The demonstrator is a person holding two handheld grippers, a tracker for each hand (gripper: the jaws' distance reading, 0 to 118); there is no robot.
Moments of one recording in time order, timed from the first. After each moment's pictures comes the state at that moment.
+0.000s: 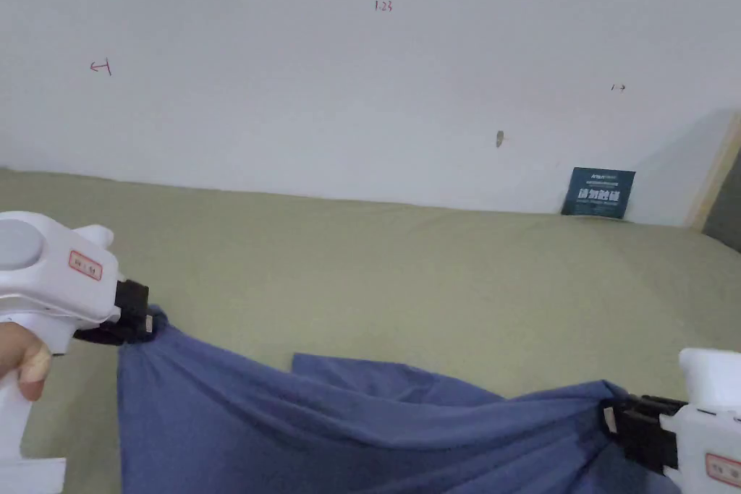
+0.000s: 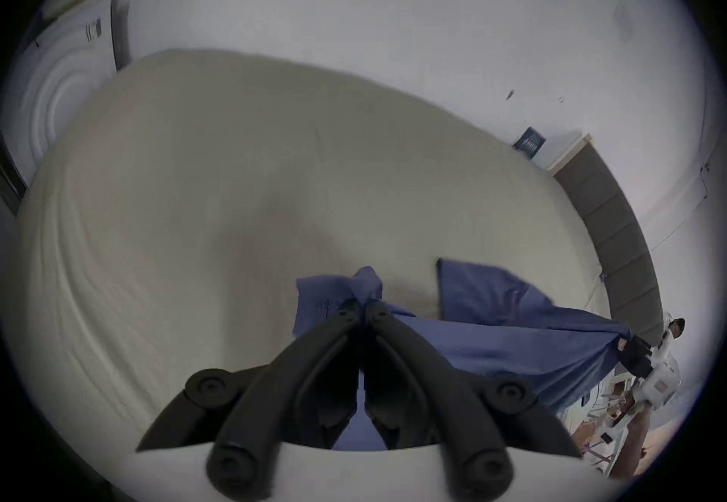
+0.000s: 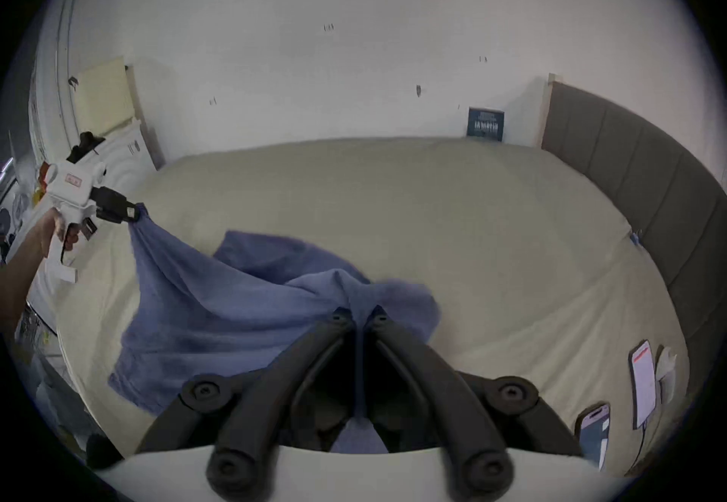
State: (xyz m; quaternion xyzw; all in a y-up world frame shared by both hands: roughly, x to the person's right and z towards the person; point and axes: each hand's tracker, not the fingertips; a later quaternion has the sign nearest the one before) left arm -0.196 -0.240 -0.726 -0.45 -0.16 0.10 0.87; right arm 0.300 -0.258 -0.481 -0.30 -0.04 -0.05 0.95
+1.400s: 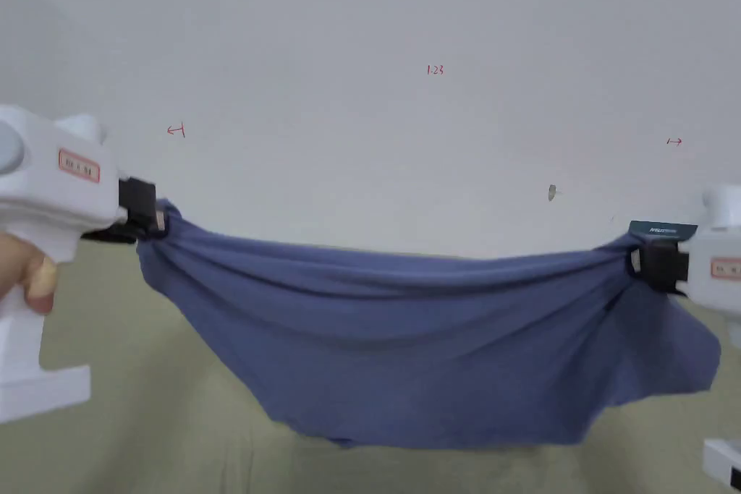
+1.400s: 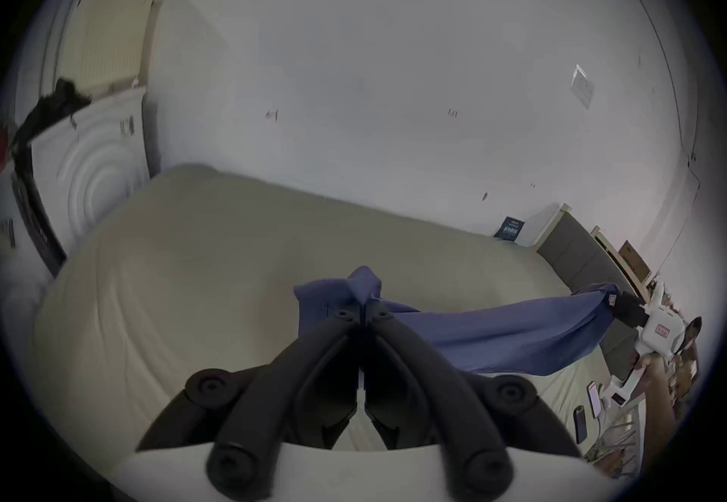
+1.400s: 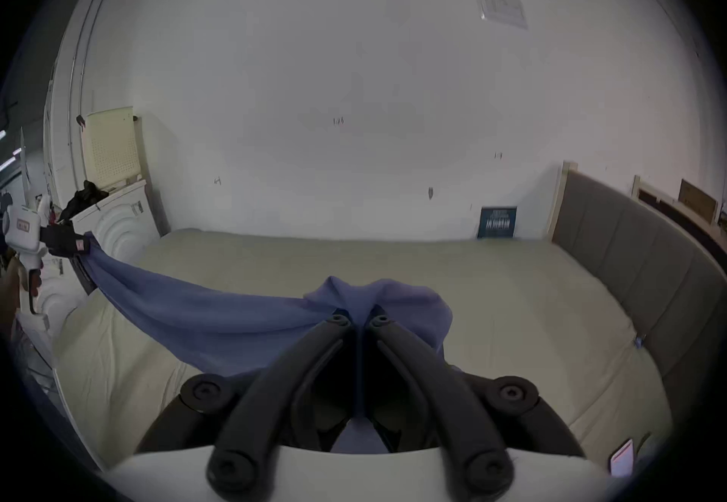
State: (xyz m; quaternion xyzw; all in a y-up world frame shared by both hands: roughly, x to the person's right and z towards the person) left arm -0.244 -0.135 -0.688 -0.30 -0.13 0.11 0.94; right arm 0.307 -0.158 -0.583 -0.19 -0.03 -0.04 0.98
